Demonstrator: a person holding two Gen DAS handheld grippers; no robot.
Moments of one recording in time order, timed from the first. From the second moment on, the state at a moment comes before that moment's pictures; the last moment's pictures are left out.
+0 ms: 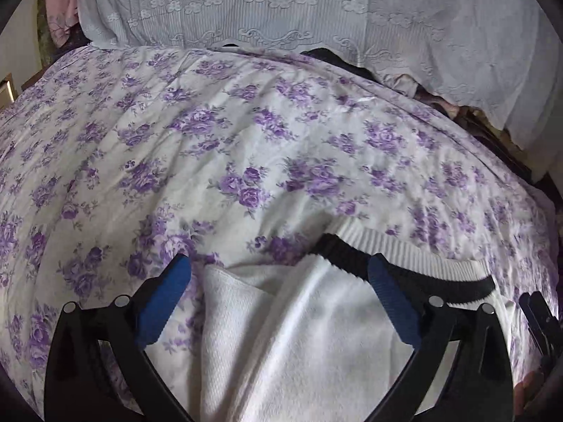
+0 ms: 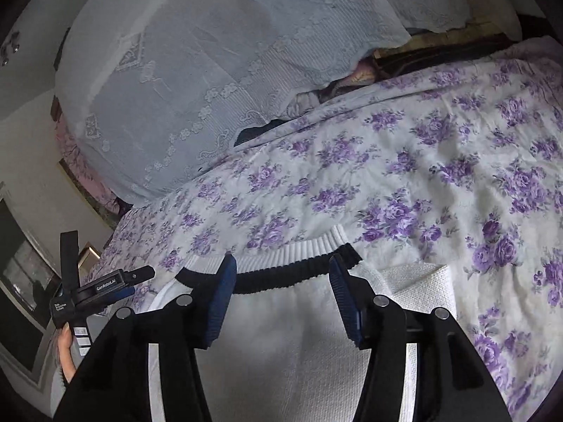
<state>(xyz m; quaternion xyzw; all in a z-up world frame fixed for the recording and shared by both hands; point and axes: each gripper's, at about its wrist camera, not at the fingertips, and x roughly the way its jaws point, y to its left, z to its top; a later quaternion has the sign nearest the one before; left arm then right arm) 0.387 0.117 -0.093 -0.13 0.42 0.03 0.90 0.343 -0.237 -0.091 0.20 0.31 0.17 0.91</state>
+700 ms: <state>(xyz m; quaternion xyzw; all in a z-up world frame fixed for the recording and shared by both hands) 0.273 0.052 -0.130 -0.02 0.42 0.03 0.91 0.242 -0.188 -0.127 0.03 0.36 0.11 0.92</state>
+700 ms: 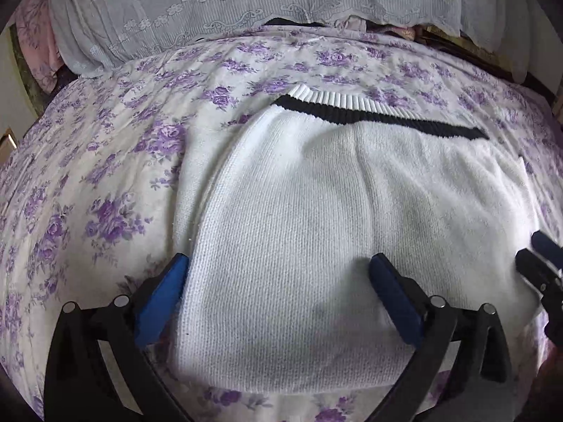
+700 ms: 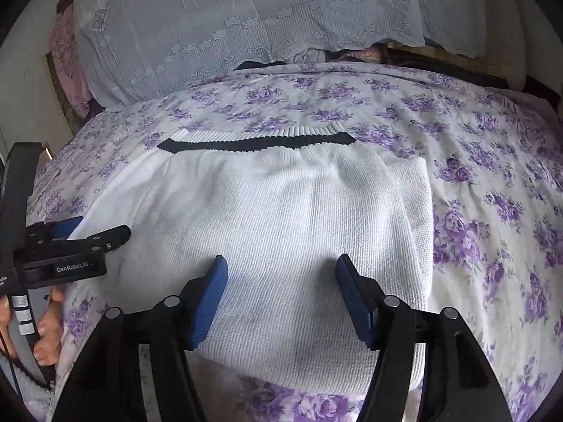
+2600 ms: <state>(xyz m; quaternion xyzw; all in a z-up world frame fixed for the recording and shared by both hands) 0.289 -0.033 -0.134 0.02 0.40 -0.01 0.92 0.237 -0.291 -0.154 0.32 0.36 0.10 0.87</state>
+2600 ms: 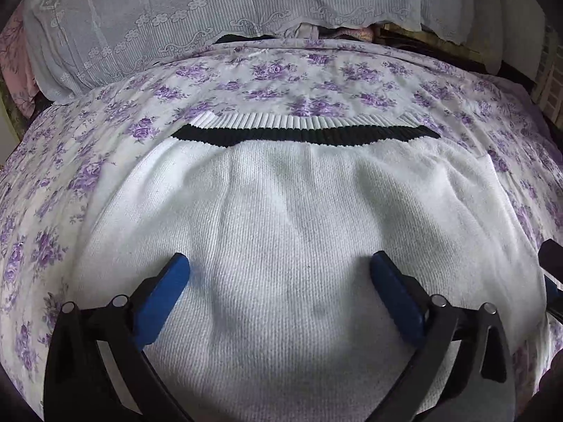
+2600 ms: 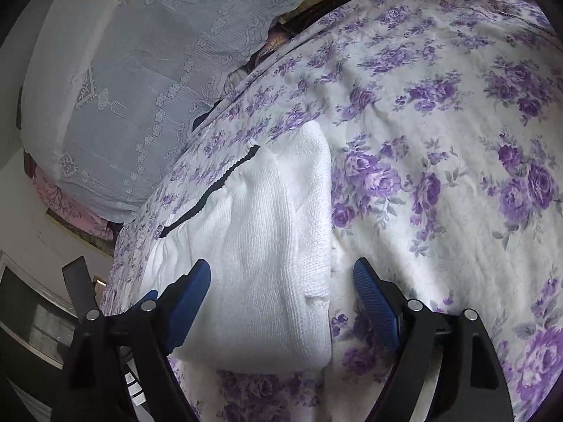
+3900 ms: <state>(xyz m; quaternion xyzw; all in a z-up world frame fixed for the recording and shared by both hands) 0.266 0.076 -0.112 0.02 0.37 0.02 0.93 0.242 -0.275 -0.155 0.25 0.36 0.08 0.89</state>
